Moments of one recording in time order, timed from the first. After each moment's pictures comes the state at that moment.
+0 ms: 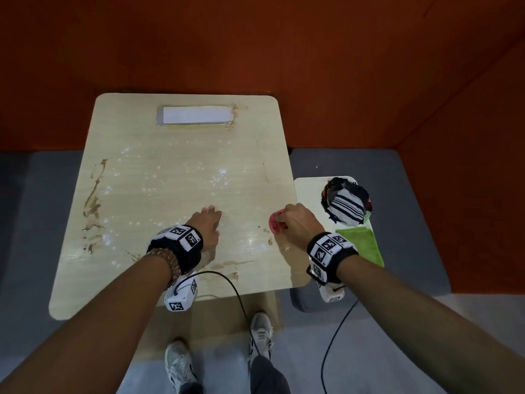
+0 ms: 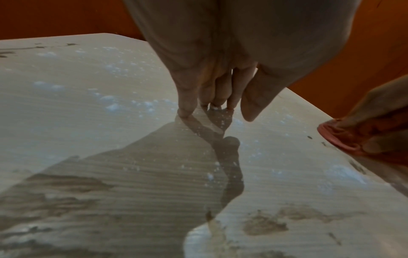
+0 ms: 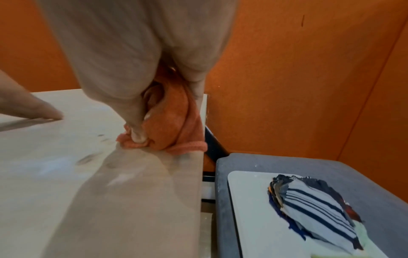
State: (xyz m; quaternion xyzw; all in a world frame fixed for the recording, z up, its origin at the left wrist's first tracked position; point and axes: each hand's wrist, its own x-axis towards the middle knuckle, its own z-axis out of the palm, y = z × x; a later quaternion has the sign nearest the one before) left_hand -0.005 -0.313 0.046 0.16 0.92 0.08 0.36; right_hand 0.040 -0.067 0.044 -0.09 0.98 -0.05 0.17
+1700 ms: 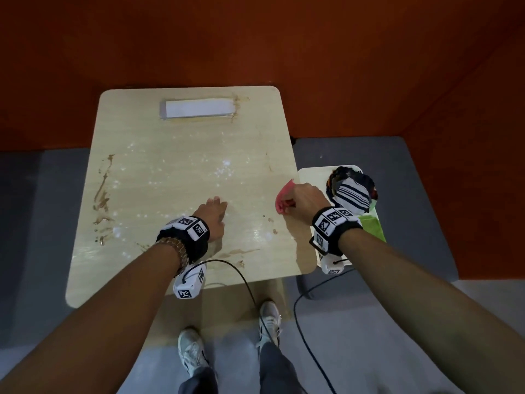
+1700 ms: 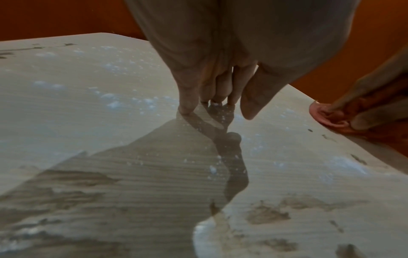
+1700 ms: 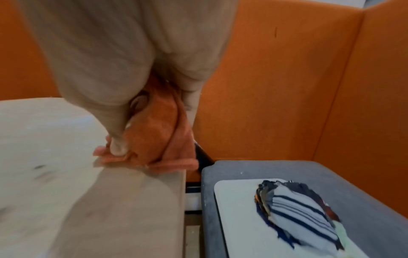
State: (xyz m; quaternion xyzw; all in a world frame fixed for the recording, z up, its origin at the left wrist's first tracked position) left_hand -0.002 -0.311 0.047 0.17 0.92 0.05 0.36; right_hand 0.022 -0.065 0.082 -0.04 0.97 -0.10 0.20
